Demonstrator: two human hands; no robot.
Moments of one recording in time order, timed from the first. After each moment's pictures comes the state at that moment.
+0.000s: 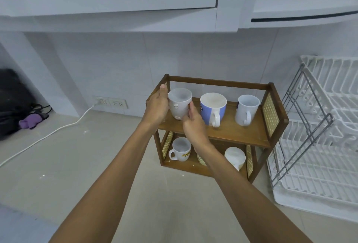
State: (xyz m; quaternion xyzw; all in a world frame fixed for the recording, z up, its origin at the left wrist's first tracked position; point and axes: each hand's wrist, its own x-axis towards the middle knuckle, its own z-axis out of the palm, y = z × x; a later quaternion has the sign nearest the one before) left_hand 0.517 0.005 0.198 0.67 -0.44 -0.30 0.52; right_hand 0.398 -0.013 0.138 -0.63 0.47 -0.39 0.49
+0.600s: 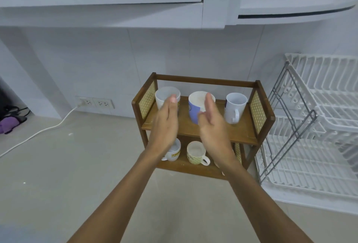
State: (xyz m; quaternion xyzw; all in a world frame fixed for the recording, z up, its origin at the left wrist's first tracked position) left_hand 0.455 0.043 0.180 0.61 -0.52 -0.24 0.55; right_hand 0.319 0.023 0.171 -0.64 0.47 -0.46 0.39
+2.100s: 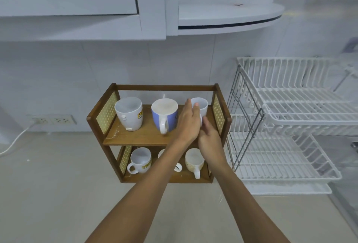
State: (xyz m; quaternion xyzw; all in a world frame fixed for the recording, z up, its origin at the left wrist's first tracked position) left_hand 0.318 -0.043 0.165 0.59 -0.57 -0.37 0.44; right_hand 0.234 0.002 0.143 -0.55 0.57 -0.45 0.41
